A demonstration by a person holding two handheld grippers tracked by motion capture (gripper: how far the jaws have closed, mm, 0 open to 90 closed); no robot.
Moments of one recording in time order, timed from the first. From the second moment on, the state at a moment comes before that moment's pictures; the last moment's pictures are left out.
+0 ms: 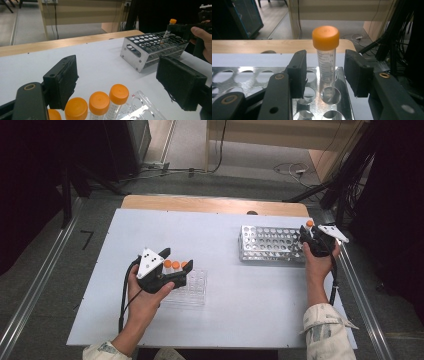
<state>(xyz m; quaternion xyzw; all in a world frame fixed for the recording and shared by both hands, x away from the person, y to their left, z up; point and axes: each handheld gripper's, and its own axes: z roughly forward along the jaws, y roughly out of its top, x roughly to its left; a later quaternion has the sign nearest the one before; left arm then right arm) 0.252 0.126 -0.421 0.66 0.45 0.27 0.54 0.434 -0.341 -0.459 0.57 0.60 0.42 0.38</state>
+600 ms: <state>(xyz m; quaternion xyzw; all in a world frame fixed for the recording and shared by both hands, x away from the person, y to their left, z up) 0.251 0.126 -0.422 0.66 0.45 0.26 0.54 0.444 -0.340 -0.463 0.57 0.61 0.40 0.38</state>
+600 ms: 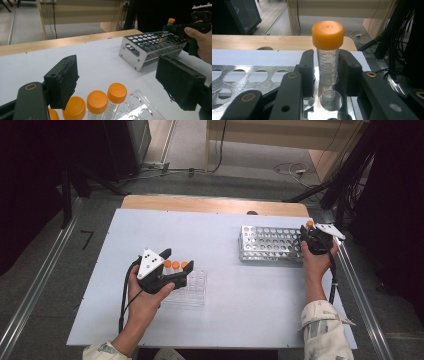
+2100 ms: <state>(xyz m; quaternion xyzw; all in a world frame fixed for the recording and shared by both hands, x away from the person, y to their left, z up) 0.248 0.119 -0.415 0.67 0.43 0.25 0.54 0.382 -0.323 -0.388 0.49 0.62 0.48 0.39</state>
